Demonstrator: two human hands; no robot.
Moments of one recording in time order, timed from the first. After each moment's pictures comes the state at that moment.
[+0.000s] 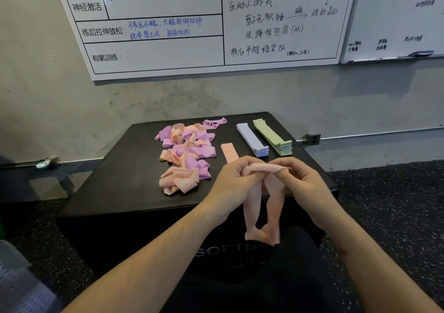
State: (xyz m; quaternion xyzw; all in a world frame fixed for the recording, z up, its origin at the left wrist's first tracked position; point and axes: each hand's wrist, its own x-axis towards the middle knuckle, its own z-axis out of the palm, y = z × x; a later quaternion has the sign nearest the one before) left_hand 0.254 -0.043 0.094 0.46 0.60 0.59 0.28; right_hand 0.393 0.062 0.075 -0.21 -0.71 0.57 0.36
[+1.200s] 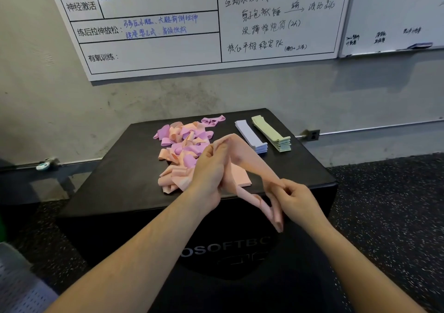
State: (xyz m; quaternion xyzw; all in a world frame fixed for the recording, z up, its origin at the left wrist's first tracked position) left_hand 0.229 -0.032 0.106 0.19 0.61 0.70 0.31; right_hand 0.385 0.079 0.015 -0.35 -0.77 0.43 0.32
